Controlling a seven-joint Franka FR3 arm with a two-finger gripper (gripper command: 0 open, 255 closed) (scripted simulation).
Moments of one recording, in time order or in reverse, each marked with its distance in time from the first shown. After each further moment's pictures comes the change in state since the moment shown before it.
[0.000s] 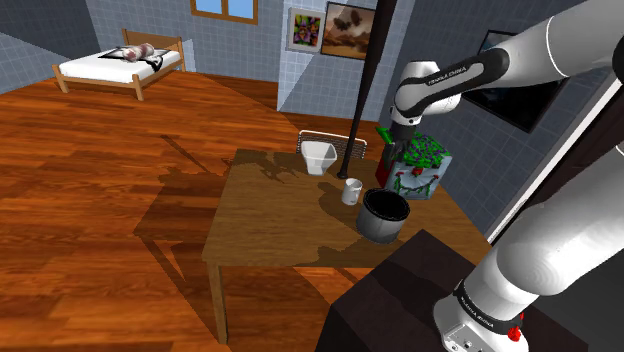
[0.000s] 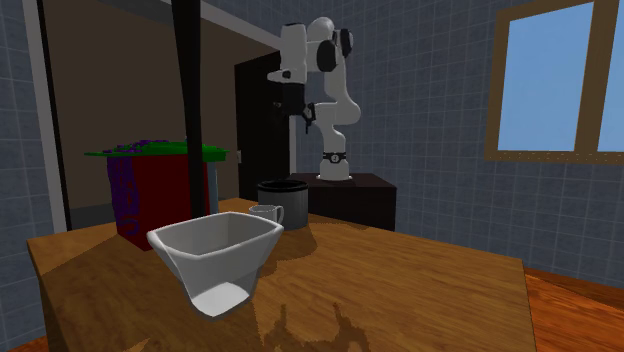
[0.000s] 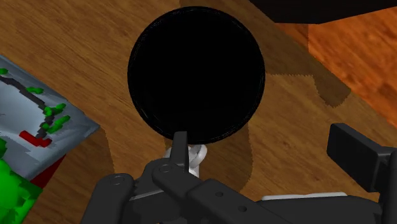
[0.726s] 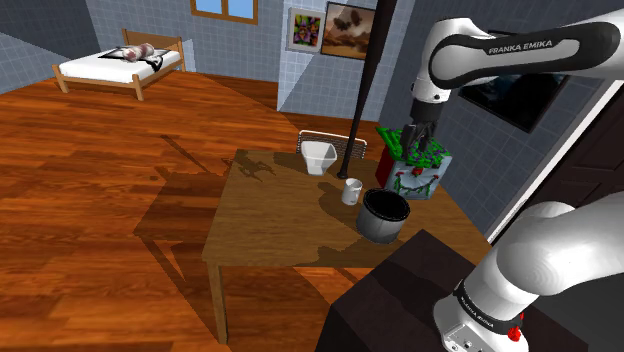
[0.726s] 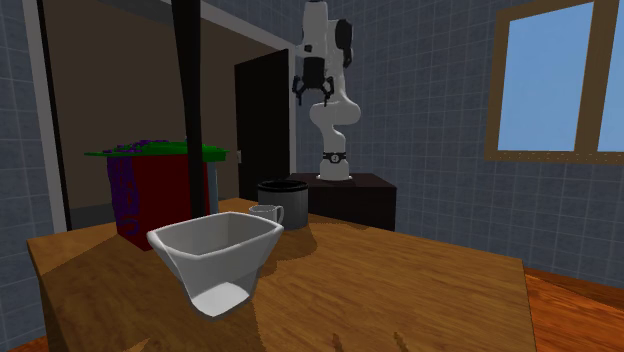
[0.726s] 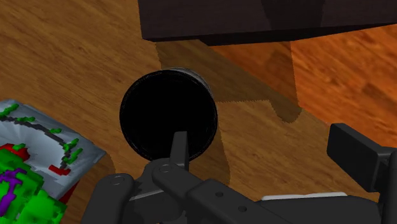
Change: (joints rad) arm -0.007 -0.389 0.143 -0.070 -0.032 -0.341 0.223
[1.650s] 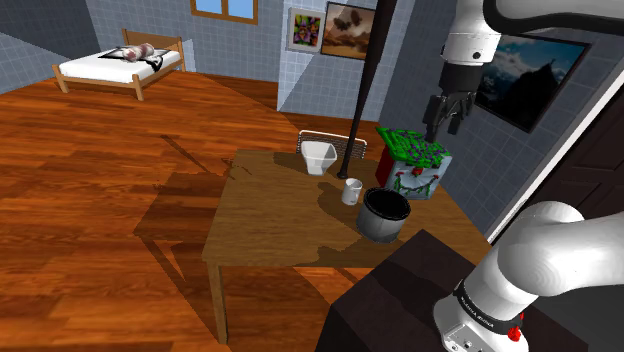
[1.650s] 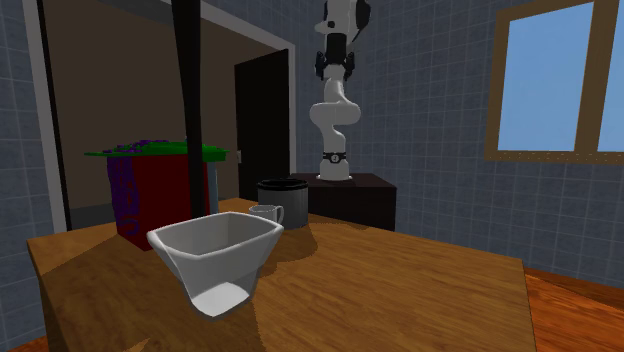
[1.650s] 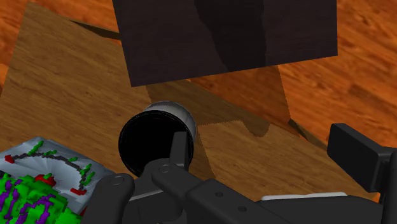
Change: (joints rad) arm 0.019 -0.248 0.182 0.113 0.101 -0.390 0.215
